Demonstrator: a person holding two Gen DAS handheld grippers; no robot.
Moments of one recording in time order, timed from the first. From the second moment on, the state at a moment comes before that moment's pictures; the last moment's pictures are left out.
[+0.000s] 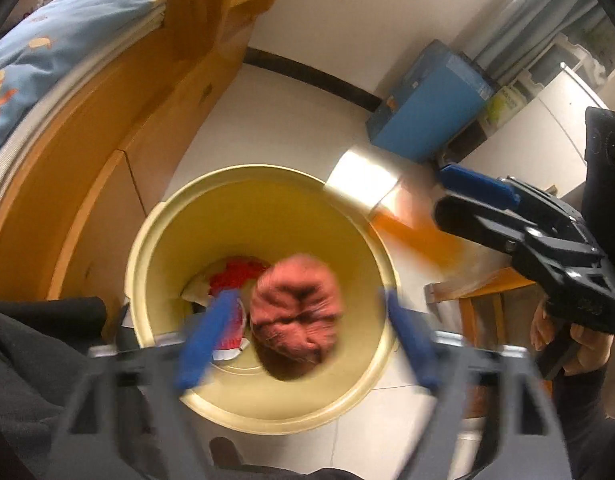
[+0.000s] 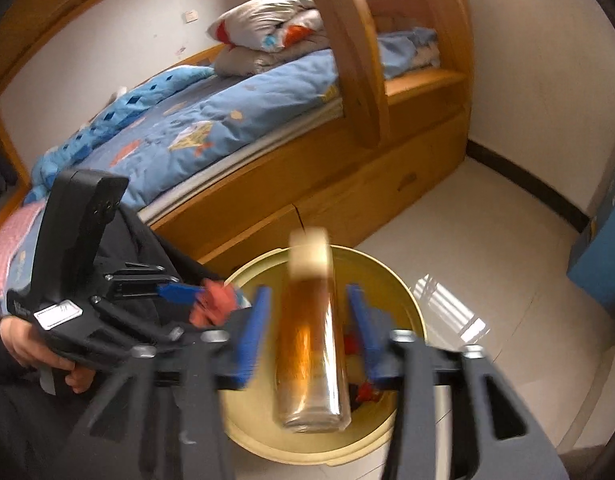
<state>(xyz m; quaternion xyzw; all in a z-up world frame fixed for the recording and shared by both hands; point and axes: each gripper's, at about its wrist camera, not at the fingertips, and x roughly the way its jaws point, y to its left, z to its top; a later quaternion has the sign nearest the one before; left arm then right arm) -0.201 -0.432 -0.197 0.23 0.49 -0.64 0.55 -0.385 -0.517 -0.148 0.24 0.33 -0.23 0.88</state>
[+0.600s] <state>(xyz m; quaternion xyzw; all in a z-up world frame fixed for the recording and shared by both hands) -0.175 -0.405 -0.161 0.21 0.43 -0.62 0.62 -0.368 -0.515 -0.136 0.25 0.31 -0.20 0.89</state>
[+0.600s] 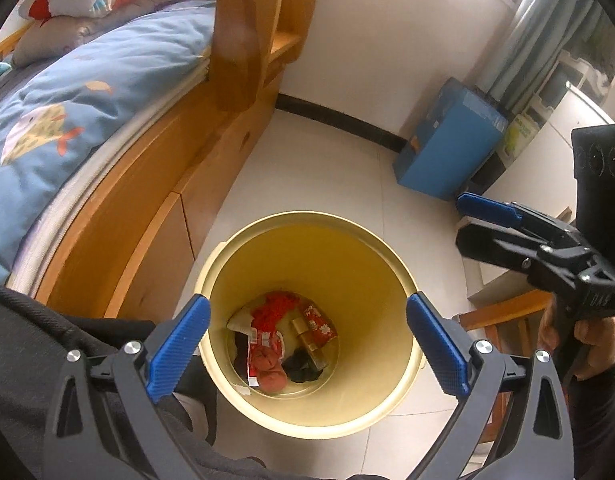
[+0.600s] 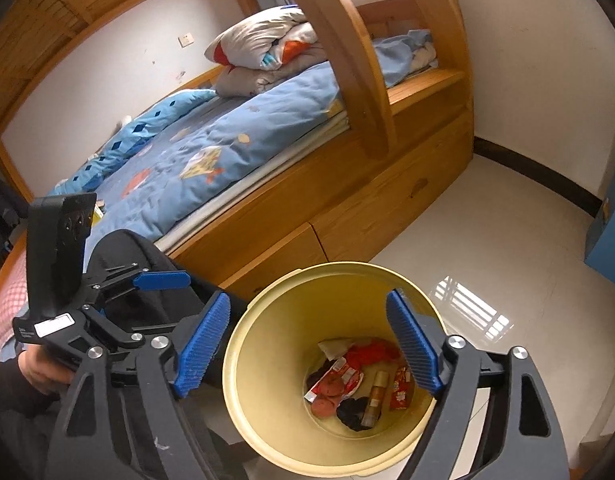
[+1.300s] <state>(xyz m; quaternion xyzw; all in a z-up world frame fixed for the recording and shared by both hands) -0.071 -0.301 -0.081 0.12 0.32 -0.53 0.77 -0.234 -0.462 -0.077 0.21 0.27 -0.08 0.94</state>
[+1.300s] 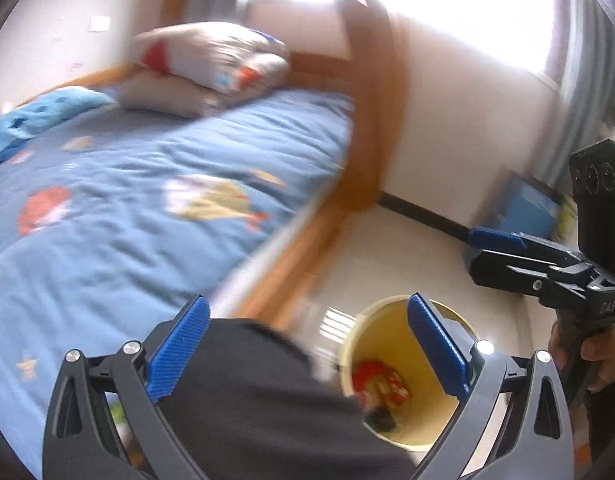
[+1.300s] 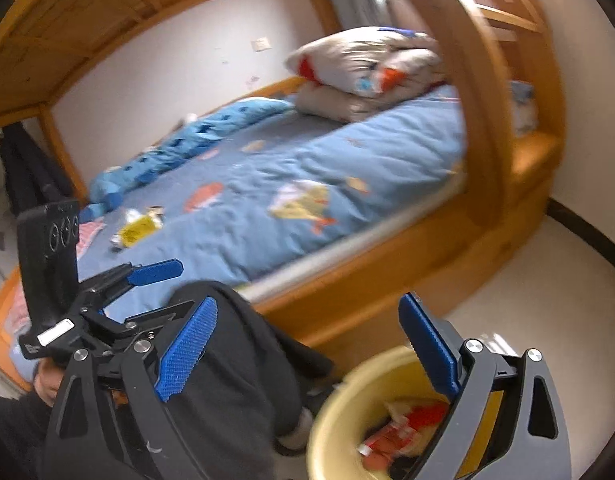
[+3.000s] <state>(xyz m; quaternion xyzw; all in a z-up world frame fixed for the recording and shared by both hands) 0.310 0.019 -0.084 -0.02 0.37 -0.22 0.90 0.277 -0.169 -0.085 -0.17 0.36 0.37 0.84</state>
